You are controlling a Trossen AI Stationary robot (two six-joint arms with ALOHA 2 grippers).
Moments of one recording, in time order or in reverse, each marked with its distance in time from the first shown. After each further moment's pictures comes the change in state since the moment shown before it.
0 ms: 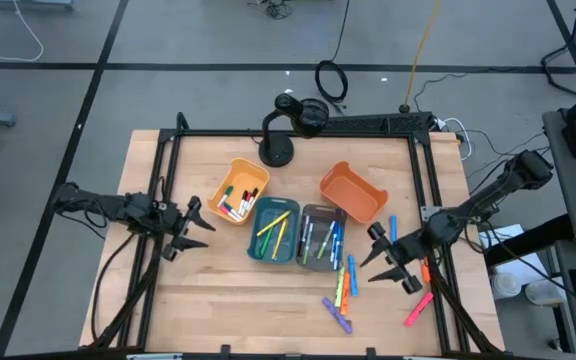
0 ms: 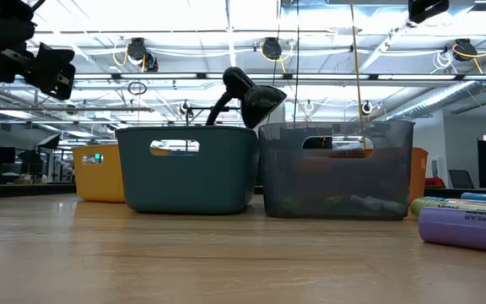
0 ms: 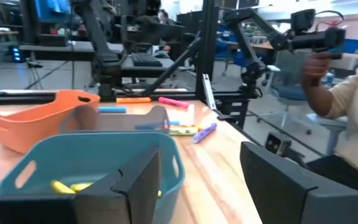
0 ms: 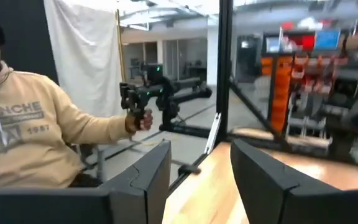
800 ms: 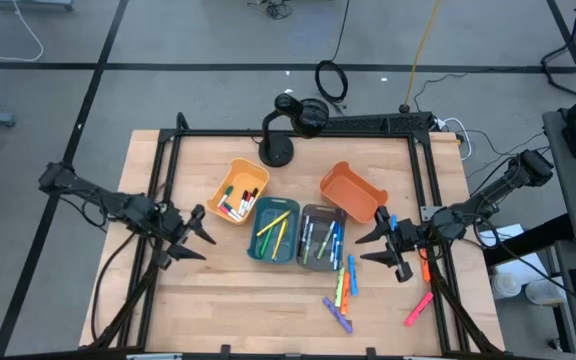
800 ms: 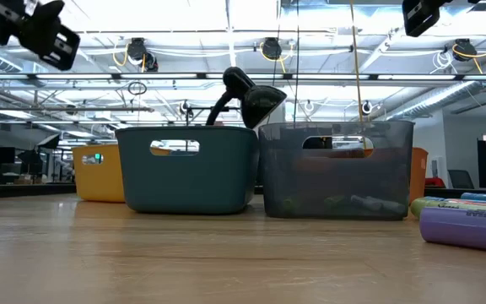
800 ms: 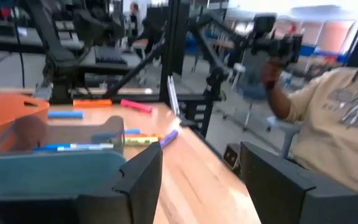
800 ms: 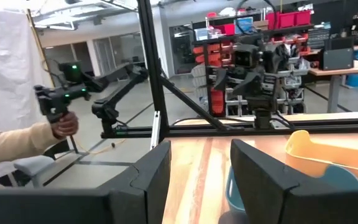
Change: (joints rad) left arm -0.143 0.352 0.138 0.207 -0.007 -0.071; right arm -0.002 -0.120 0.068 -0.256 0.296 0.107
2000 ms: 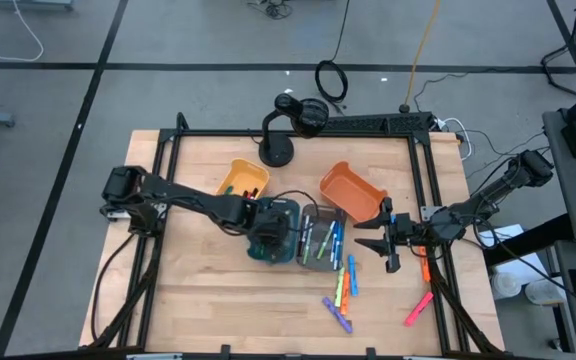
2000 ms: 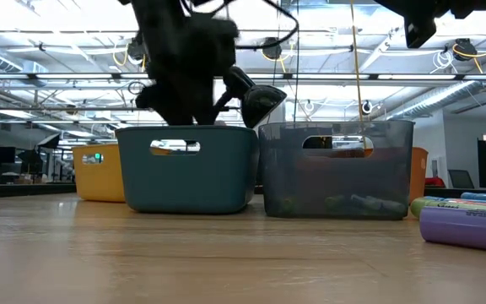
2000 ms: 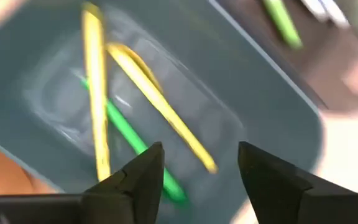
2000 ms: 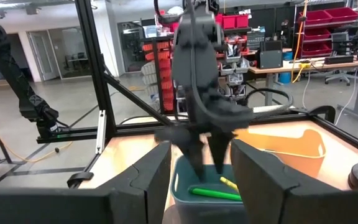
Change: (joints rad) left arm 0.237 1.396 1.142 -0.919 -0.140 -0.611; right arm -0.003 0.000 0.000 -0.042 0.229 -0.026
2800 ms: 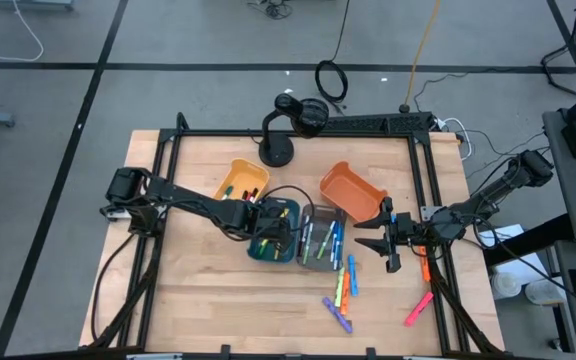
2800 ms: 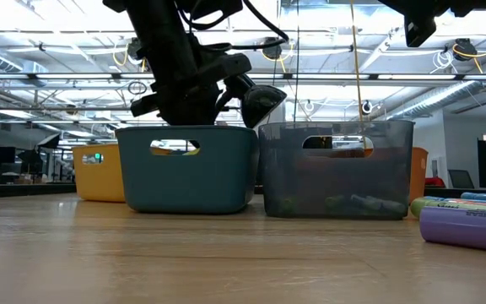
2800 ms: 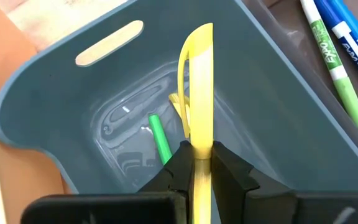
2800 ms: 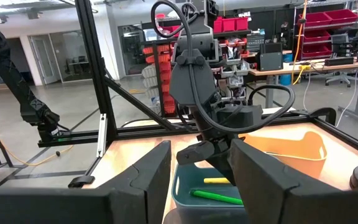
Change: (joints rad) left arm -0.004 0.026 -0.052 0.081 -0.298 -0.190; right arm 0.000 0.000 0.000 0.015 0.000 0.000
